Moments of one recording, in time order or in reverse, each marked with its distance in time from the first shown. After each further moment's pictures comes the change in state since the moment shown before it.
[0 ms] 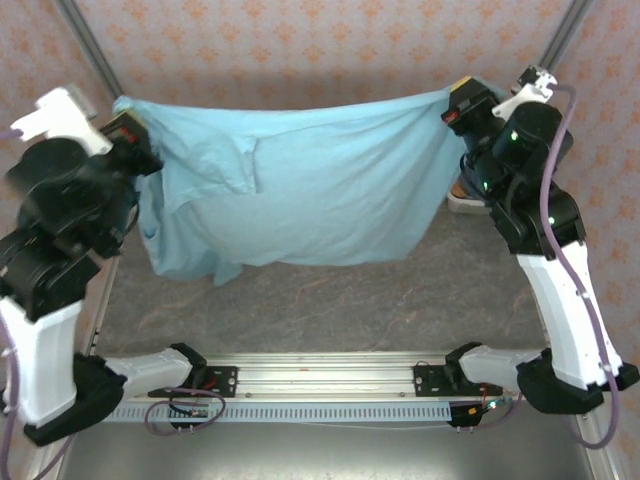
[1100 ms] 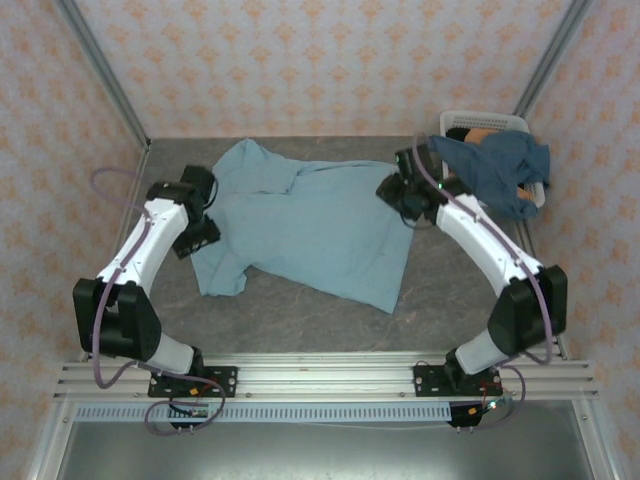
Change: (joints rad) left arm 0.491 0.263 -0.914 -0.204 0.483 -0.223; right arm -0.018 0.237 -0.558 -0.162 -0.283 0.196
